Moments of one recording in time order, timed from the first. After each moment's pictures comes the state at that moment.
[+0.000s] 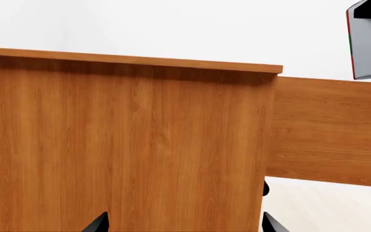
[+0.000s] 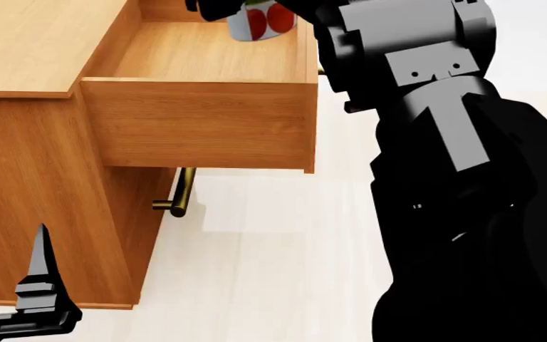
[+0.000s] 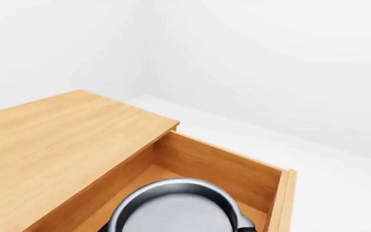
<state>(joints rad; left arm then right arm) -0.11 -0.37 0.20 0.46 -0.40 -0.24 -0.45 1.80 0.00 -1.12 1.31 1.07 0.39 -0.29</state>
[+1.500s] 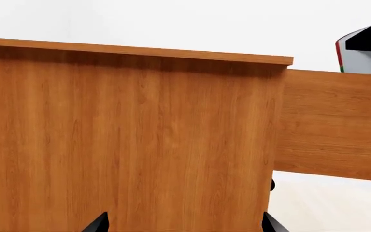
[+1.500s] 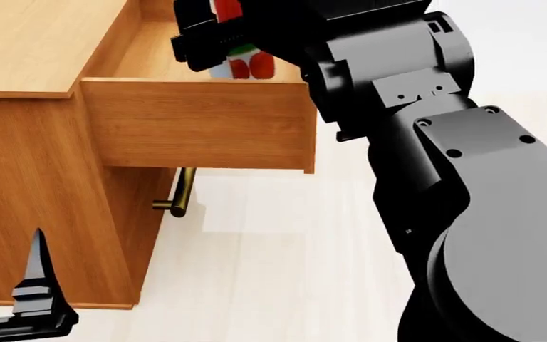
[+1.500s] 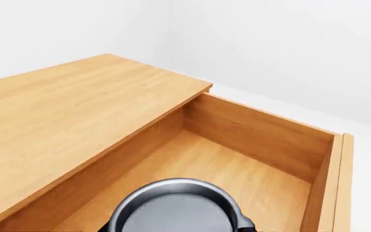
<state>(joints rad) -0.10 -0.38 0.20 0.44 -0.41 -0.21 -0.46 1.77 0.00 -1.55 1.29 1.50 0.35 -0.34</state>
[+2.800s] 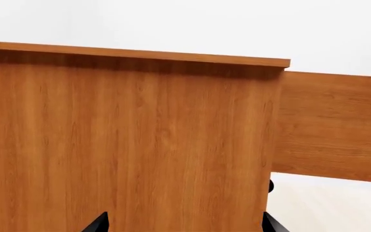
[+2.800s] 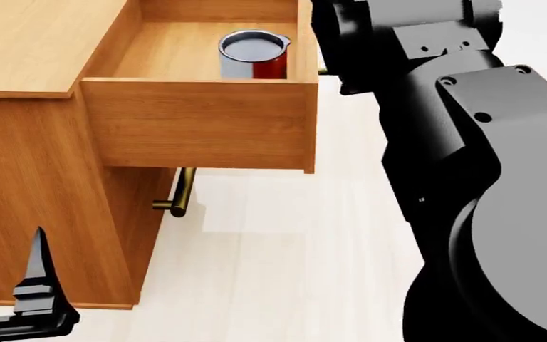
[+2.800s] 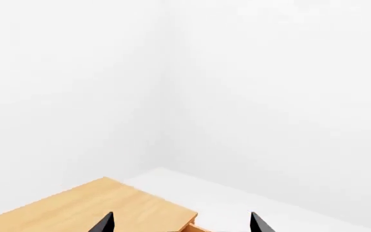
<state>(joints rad) -0.11 -0.40 0.21 0.45 -0.42 -0.21 -0.47 1.85 0.00 -1.50 1.31 1.59 0.06 -0.29</state>
